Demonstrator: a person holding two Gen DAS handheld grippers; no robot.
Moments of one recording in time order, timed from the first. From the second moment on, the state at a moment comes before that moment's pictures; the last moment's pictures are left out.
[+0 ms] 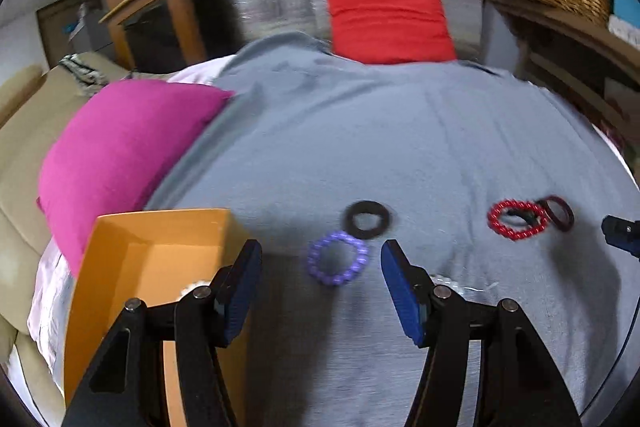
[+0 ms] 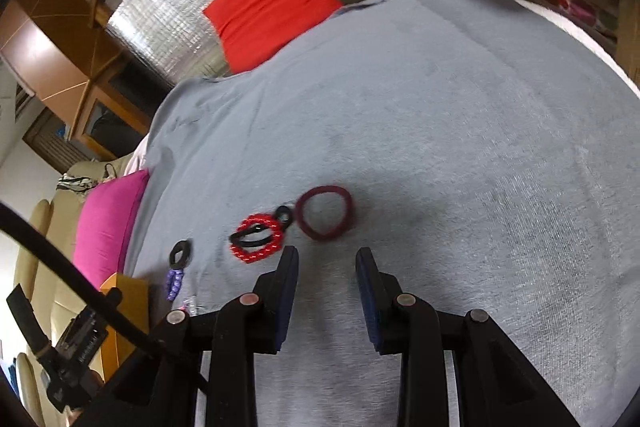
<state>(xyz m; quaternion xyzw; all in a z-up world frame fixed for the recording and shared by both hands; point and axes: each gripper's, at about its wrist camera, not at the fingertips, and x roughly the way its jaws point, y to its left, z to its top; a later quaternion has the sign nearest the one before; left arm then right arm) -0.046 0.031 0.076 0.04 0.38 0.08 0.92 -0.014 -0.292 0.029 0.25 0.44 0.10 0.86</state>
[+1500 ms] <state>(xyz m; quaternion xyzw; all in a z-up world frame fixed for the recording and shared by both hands) -0.021 0.026 0.023 0.01 0.49 0.02 0.87 0.037 -0.291 0.013 0.19 0.45 0.07 0.87</state>
